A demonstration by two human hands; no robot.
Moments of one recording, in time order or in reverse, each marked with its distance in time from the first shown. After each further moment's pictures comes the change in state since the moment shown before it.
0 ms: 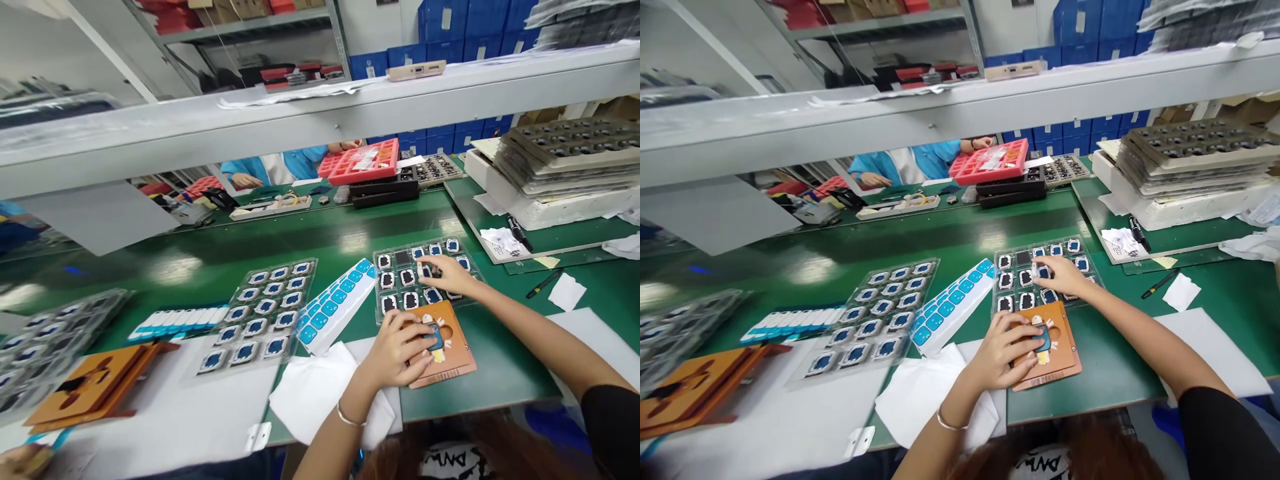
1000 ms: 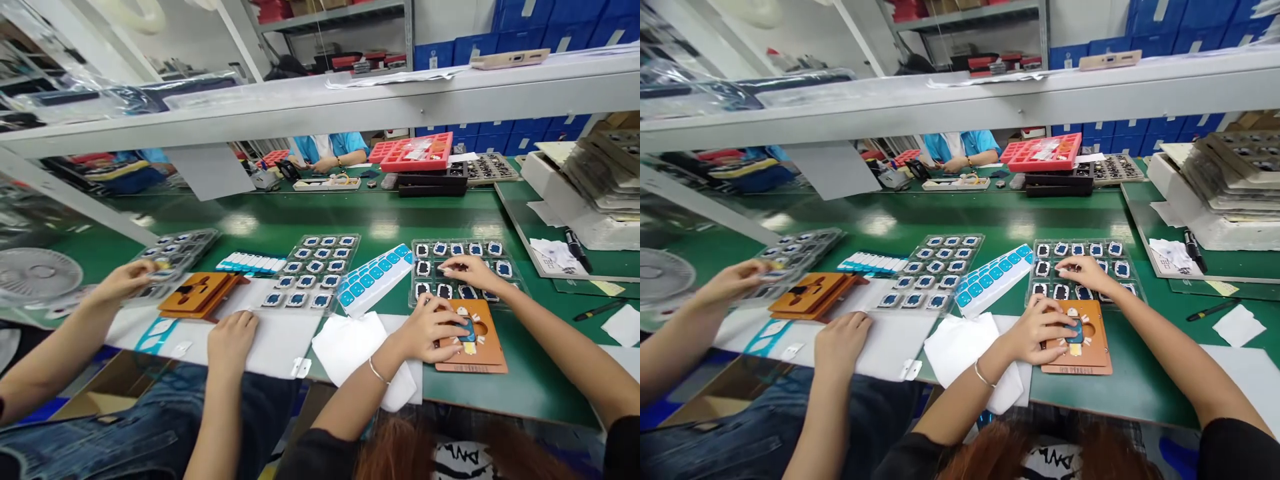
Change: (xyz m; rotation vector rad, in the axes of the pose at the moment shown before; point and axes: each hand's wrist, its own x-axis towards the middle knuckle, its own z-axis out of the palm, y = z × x) left_hand -0.006 -0.007 0.012 -0.050 -0.029 -0.075; right_hand 0.025 -0.009 0.015 0.083 -0.149 -0.131
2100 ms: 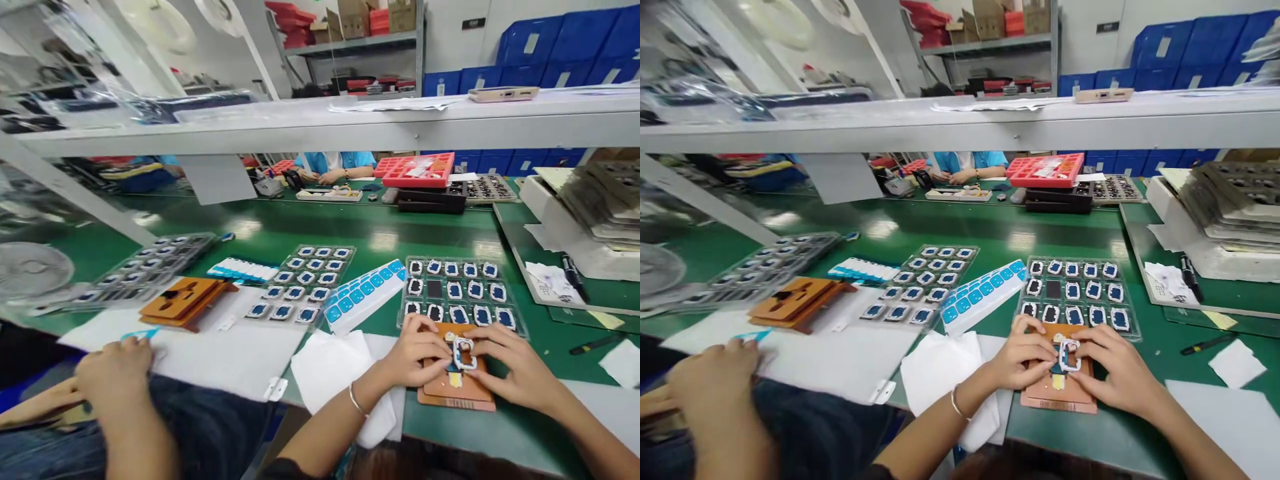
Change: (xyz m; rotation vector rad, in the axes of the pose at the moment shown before) left_hand 0.004 0.003 0.005 -0.101 0.278 -0.062; right_hand -0.126 -0.058 -0.010 -0.220 0.095 -0.200
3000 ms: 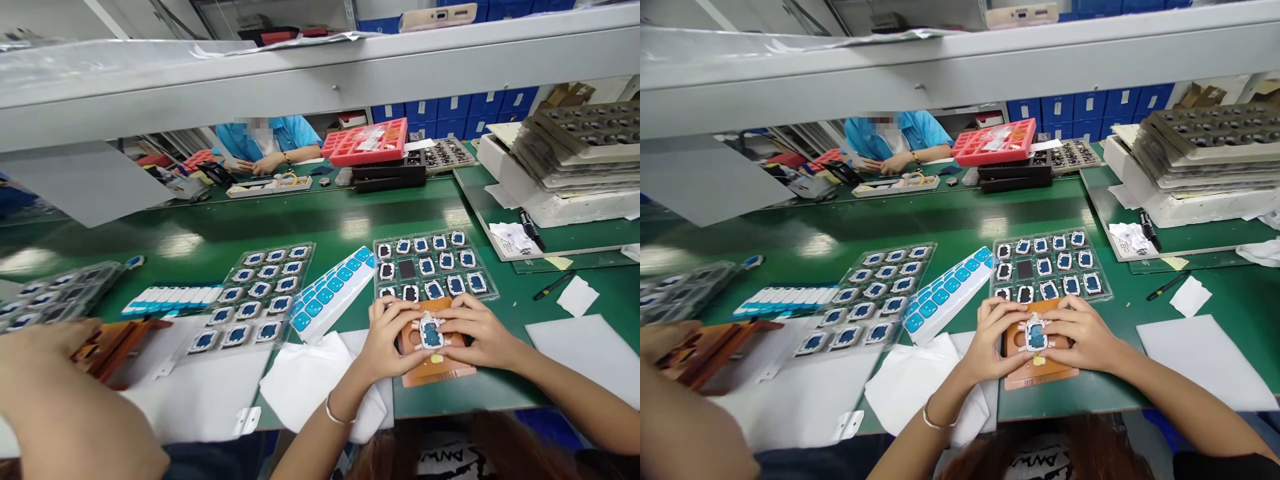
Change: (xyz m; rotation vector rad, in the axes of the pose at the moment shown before) left_hand 0.005 0.010 -0.014 0.057 -0.139 -0.293; right_hand 0.008 -0.008 0.018 0.068 0.218 -0.104
